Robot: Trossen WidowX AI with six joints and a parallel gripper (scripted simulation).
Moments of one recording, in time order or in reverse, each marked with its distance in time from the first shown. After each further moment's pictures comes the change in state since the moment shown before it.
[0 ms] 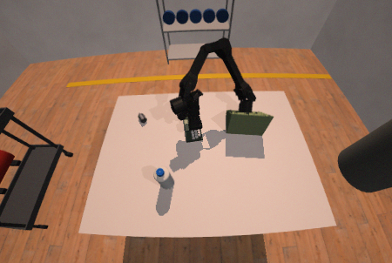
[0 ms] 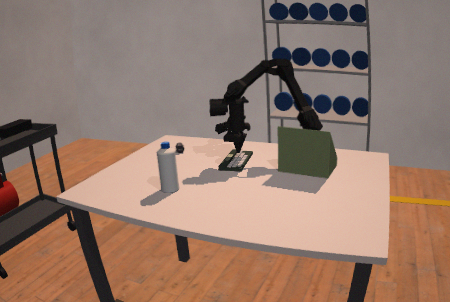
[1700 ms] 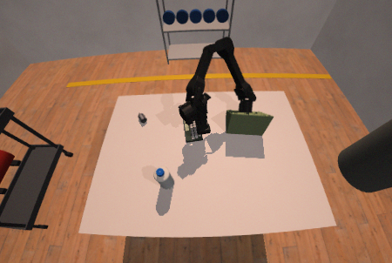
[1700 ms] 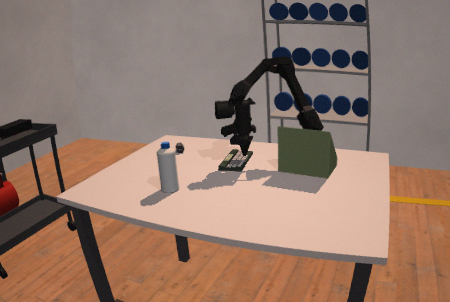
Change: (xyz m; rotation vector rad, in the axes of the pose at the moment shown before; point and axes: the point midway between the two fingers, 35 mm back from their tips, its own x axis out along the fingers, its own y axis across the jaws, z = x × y) arm 0.000 0.030 -0.032 -0.018 0.002 0.000
